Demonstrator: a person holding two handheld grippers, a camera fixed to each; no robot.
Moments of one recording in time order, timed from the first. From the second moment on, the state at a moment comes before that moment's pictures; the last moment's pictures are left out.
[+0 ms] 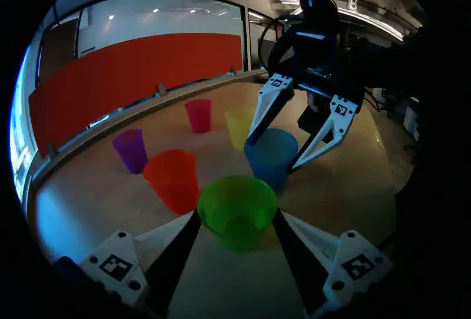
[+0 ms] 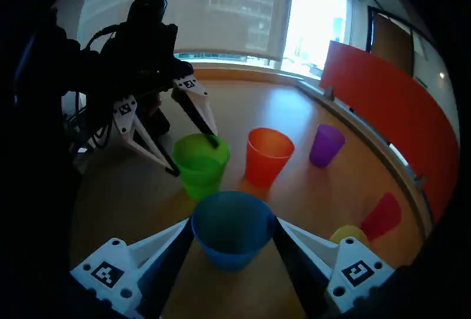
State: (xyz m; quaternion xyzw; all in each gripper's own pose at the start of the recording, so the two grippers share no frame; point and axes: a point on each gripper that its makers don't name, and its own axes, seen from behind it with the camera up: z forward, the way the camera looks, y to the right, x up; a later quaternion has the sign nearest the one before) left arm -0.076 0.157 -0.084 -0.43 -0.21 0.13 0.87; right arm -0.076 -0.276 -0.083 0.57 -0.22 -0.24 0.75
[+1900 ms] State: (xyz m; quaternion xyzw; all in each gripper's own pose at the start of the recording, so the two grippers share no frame) left arm -0.070 0.135 -0.095 -0.41 -0.23 0.14 0.87; right arm -0.066 -0.226 -0.089 0.53 -0.23 -0.25 0.77
